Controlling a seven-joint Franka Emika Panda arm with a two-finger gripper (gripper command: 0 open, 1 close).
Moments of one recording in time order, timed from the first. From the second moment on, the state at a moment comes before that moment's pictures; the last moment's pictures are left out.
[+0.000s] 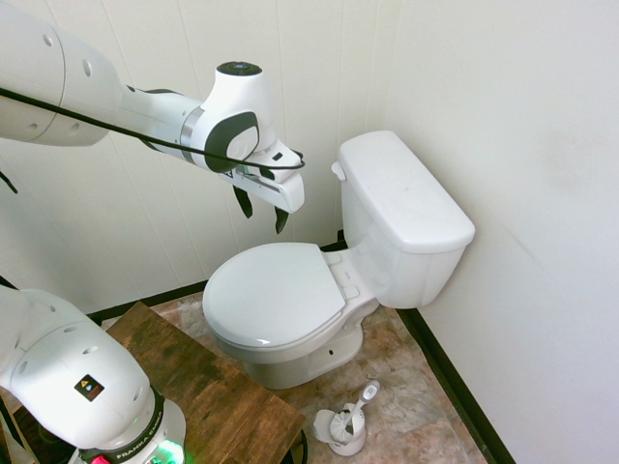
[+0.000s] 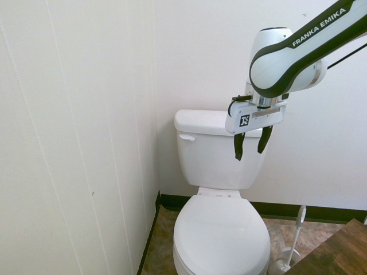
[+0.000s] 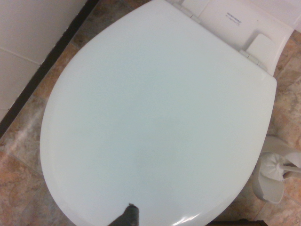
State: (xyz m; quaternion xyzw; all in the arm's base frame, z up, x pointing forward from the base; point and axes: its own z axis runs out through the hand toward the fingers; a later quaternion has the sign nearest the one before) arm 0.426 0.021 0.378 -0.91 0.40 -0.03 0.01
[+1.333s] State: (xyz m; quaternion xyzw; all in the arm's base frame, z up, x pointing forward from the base) arm 0.673 0.087 0.357 -0.85 0.51 -0.12 0.03
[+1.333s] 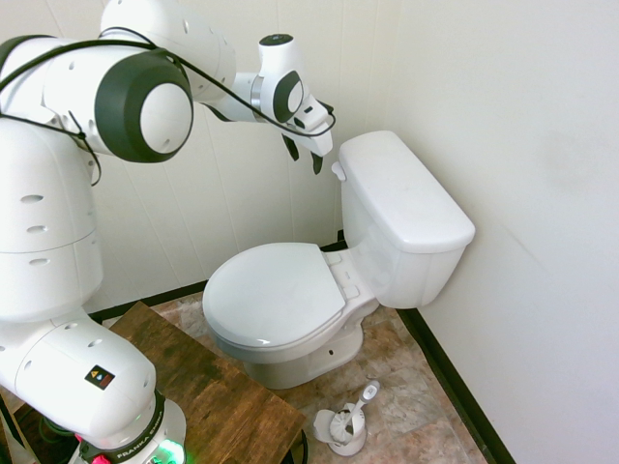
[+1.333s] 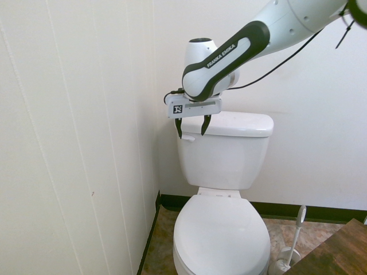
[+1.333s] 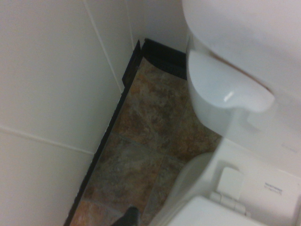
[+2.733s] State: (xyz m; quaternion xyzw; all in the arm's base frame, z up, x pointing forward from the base) arm 0.757 0.052 0.340 -0.79 0.60 -0.13 0.04
